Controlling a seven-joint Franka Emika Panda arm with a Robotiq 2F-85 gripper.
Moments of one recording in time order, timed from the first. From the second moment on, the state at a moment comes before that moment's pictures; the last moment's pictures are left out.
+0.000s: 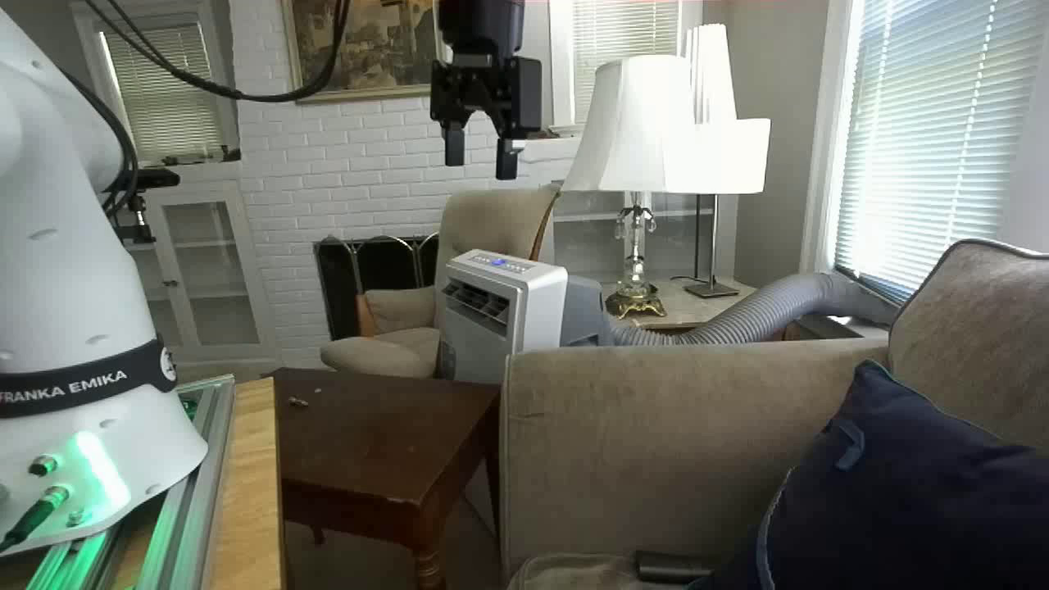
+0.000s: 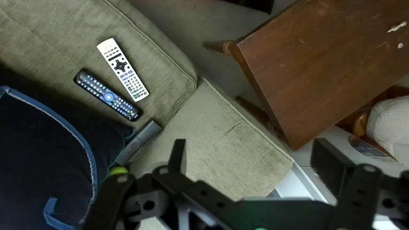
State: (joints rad) arm -0.04 -0.42 -0.35 -2.42 0.02 1.94 -0.54
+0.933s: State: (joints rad) arm -0.04 -0.04 -0.31 -2.42 0.17 2.55 -0.62
